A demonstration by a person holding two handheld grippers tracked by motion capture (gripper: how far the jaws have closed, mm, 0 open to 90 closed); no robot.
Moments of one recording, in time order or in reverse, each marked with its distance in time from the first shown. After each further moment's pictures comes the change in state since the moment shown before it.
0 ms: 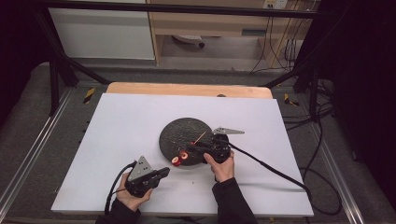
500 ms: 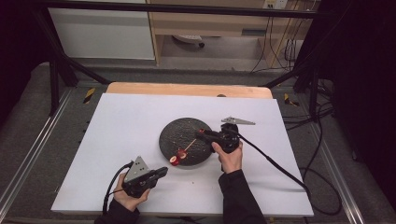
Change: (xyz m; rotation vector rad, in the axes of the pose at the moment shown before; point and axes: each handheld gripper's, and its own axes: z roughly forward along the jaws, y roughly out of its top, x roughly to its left) left arm 0.002 0.000 -0.007 -0.024 -0.003 0.003; right arm -0.009 0.032 -0.022 -0.072 -0.064 -0.009
